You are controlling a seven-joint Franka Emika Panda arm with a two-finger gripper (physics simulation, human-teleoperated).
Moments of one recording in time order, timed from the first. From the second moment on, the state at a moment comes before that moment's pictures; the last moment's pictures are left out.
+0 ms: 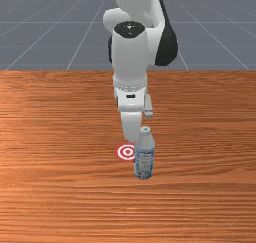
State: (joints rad) arm 0.00 0.61 0.01 -1.55 0.02 2.16 -0.80
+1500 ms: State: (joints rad) arm 0.07 0.60 0.02 -1.52 -0.02 2.13 -0.73
